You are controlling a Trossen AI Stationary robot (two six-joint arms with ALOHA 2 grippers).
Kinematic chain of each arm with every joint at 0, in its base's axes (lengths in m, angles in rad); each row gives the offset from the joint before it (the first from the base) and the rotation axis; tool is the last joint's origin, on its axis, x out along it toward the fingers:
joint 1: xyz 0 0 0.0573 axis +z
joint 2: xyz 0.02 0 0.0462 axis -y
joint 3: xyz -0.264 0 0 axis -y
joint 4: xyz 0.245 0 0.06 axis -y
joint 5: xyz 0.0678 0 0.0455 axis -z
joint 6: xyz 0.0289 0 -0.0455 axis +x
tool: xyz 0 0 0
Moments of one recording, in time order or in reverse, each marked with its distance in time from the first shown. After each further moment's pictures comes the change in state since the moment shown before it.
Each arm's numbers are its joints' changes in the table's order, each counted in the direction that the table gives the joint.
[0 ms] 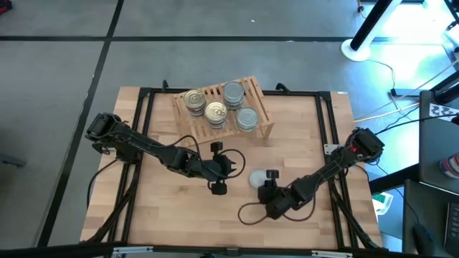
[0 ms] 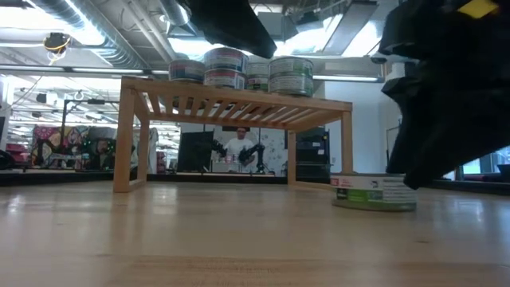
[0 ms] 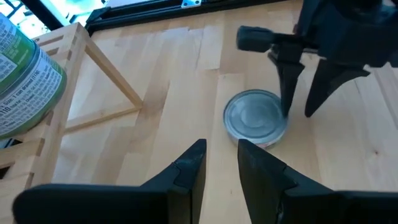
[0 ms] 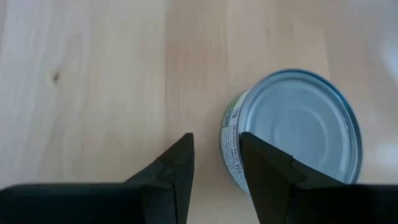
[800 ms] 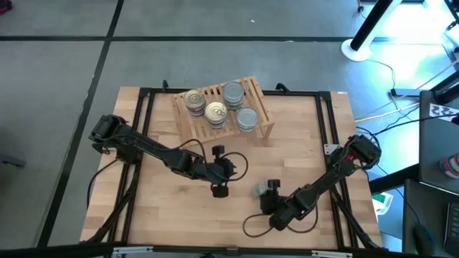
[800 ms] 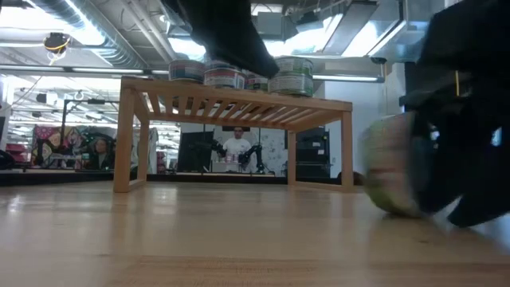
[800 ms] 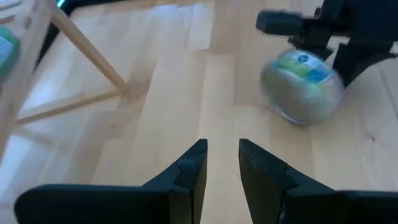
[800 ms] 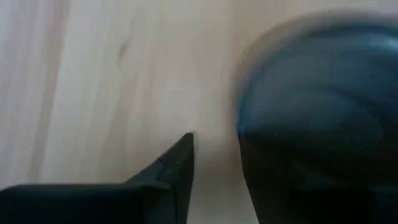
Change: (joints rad) left arm -0.001 -0.053 0.000 0.000 0.035 -0.051; right arm 0.092 -0.075 -0.005 0.075 0.018 0.058
